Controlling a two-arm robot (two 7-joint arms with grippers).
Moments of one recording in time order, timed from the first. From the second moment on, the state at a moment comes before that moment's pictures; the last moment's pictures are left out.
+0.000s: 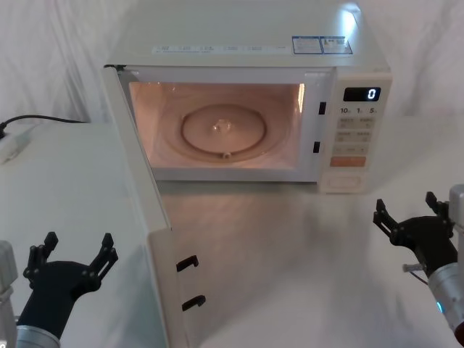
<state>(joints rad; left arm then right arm) 0.27 0.24 0.04 -1.85 -0.25 -0.02 -0.02 0.01 0.07 -0.02 -1.55 -0.01 -0.03 0.06</state>
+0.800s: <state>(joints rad) 0.27 0.24 0.04 -1.85 -0.25 -0.02 -0.02 0.01 0.07 -0.03 -1.55 -0.01 -0.03 0.06</state>
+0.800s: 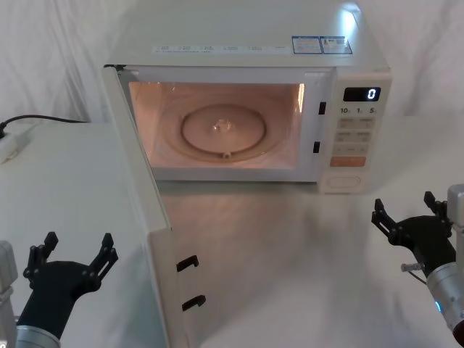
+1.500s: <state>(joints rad) 0.27 0.24 0.04 -1.85 -0.25 -0.02 -0.02 0.01 0.07 -0.03 -1.55 -0.01 -0.03 0.06</state>
